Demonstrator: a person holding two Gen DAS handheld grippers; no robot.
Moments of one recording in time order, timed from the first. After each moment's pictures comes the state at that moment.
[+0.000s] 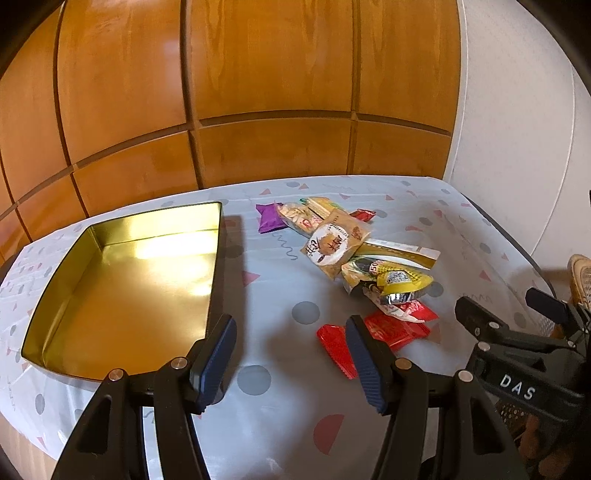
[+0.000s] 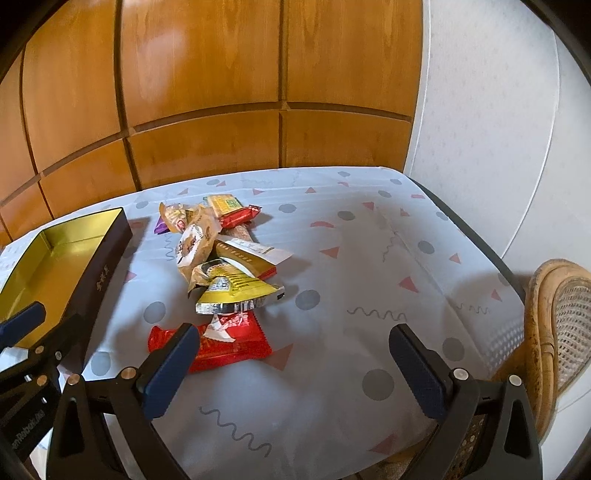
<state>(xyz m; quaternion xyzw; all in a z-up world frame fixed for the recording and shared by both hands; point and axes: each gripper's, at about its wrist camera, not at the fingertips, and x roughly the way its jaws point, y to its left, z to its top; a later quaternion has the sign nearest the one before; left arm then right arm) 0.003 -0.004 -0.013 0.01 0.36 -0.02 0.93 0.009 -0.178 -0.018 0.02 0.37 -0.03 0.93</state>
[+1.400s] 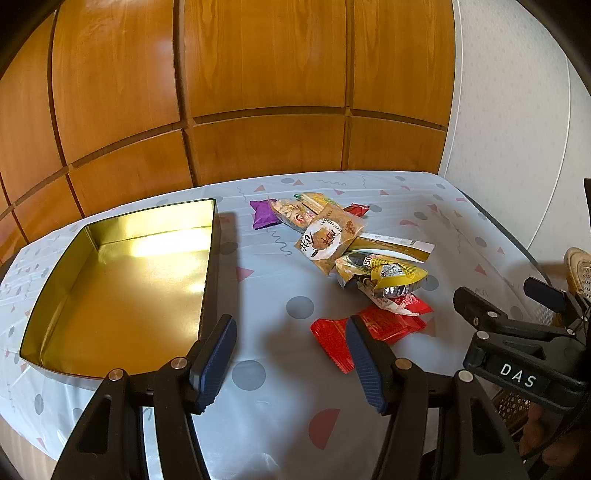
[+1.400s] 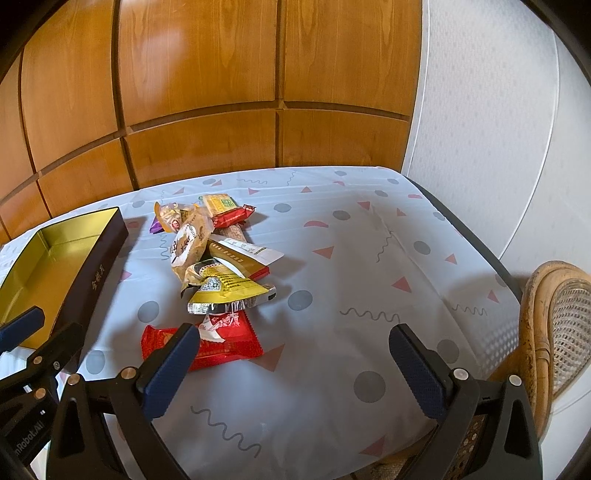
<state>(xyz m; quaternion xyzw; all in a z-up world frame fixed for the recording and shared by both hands) 0.002 -0.007 -0.013 0.01 0.37 -0.03 0.93 0.011 -0.183 -0.018 0.01 0.37 -0.03 0.93</state>
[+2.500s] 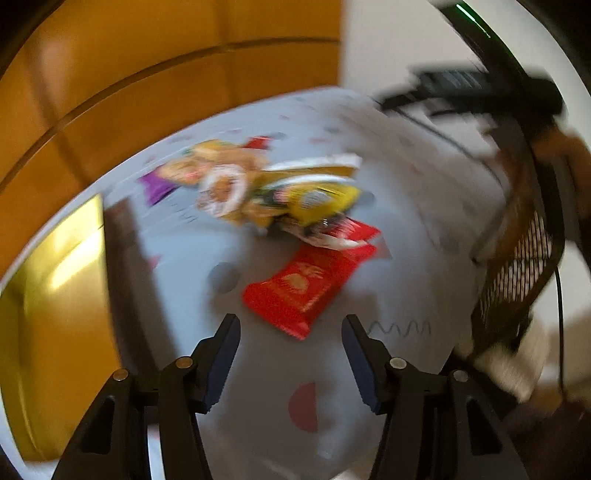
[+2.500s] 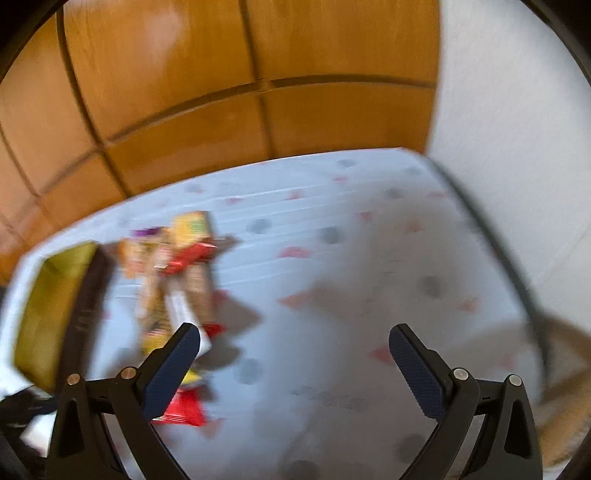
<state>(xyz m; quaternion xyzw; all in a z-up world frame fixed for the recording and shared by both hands) 0.038 -0.048 -0.047 0.15 0.47 -0.24 0.84 0.131 -0.282 -0.005 0.06 0.44 0.07 0.89</state>
